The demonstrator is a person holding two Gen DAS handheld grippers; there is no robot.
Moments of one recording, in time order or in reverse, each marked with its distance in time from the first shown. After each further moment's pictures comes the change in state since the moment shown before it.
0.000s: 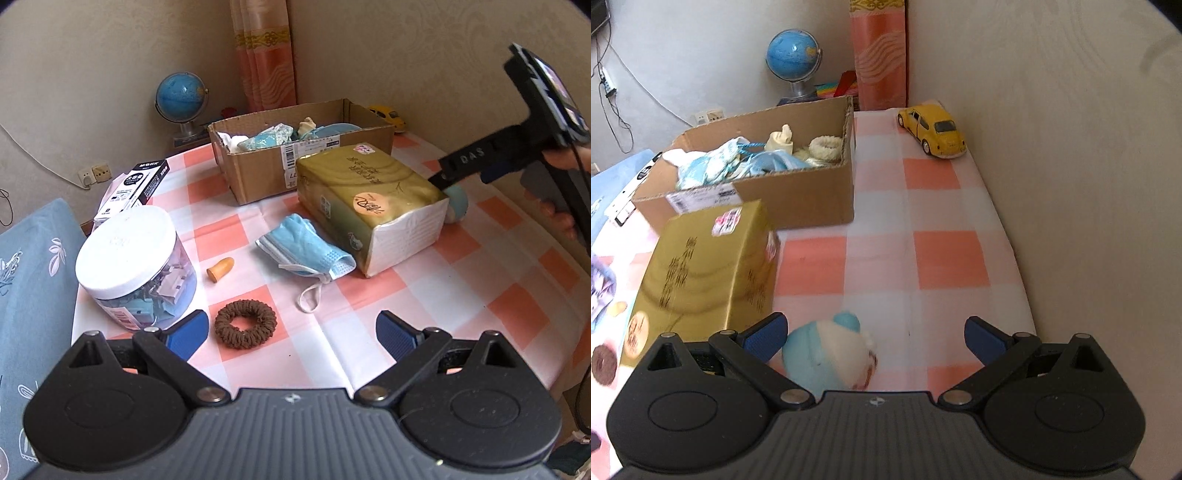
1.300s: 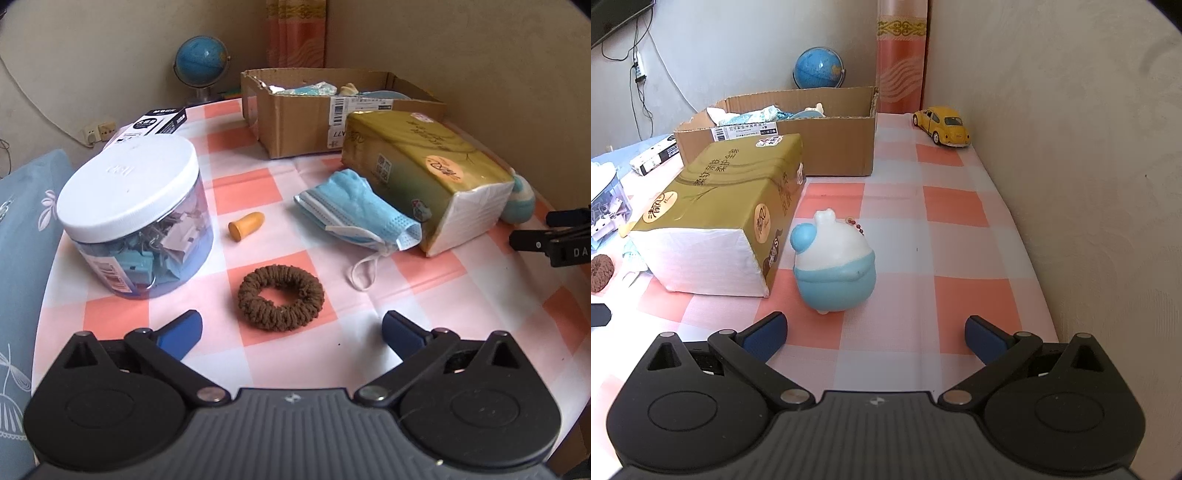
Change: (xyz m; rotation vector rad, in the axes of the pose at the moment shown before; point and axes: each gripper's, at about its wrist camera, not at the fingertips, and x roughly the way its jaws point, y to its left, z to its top) left arm 0.052 0.036 -0.025 -0.121 0.041 -0.022; right arm -0.015 0.008 -0.082 -0.105 -0.136 -0.013
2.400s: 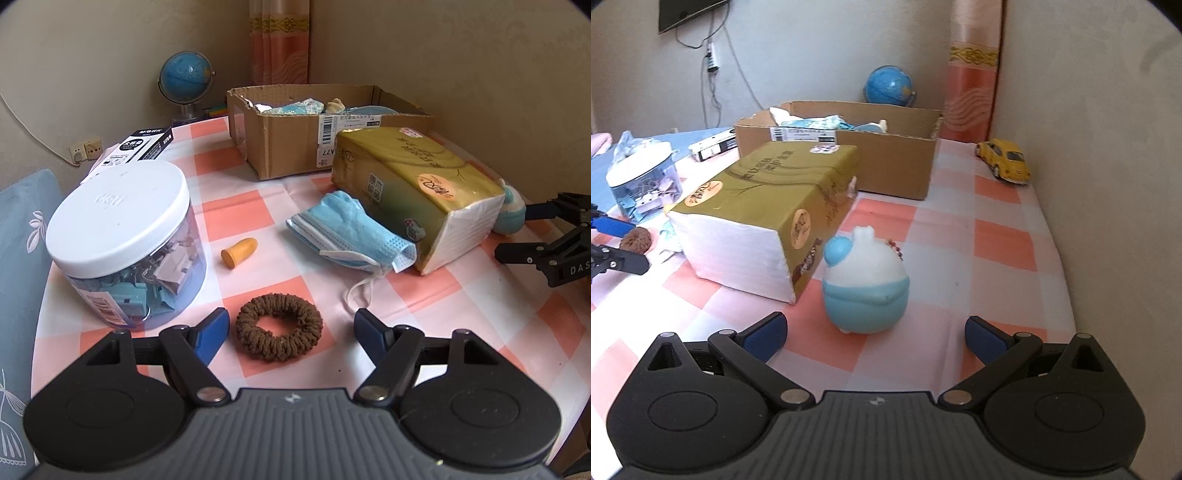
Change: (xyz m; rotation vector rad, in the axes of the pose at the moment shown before) left arm 0.003 0.004 0.009 0.039 -0.049 -0.041; right arm 0.009 -0.004 0.005 -0.179 -0.076 0.185
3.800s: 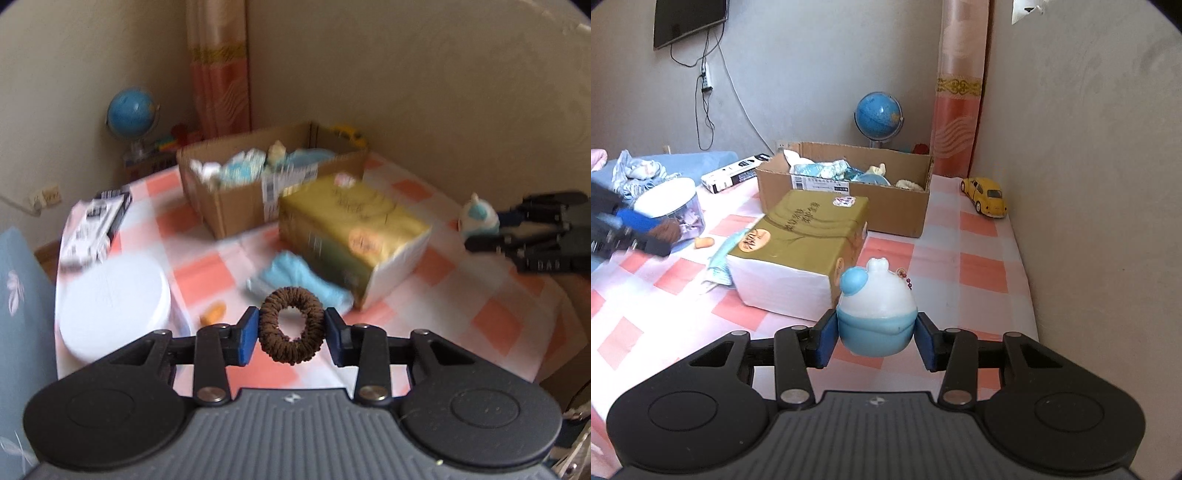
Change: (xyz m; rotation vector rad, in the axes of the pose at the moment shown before) left arm -0.051 -0.006 0.049 0.160 -0.040 -0.142; right arm -0.071 0.026 0.016 0.024 -0.058 -0.061
